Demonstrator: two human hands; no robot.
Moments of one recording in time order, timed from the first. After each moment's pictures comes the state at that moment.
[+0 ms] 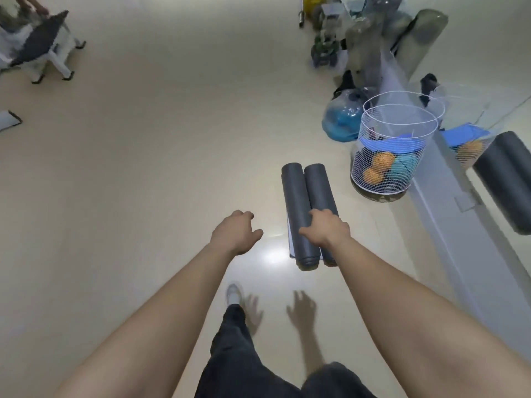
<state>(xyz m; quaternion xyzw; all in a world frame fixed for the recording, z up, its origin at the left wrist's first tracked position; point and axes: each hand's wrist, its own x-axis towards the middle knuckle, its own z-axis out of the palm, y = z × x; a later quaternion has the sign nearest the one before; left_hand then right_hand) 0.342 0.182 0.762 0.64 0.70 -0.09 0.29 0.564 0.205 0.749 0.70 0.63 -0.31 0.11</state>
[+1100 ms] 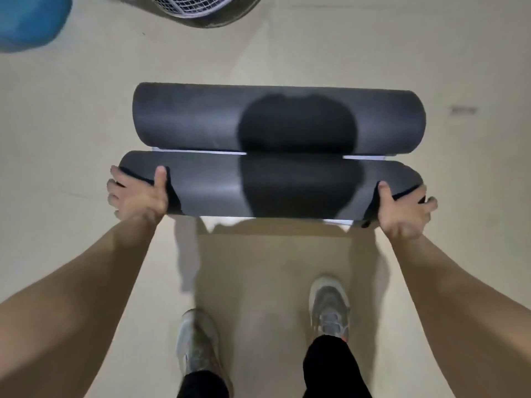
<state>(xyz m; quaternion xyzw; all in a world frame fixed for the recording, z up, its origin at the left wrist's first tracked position) 0.482 0.807 0.033 0.80 0.54 -0.12 0.21 0.545 0.377 0.025 0.88 -0.40 -0.16 -0.20</state>
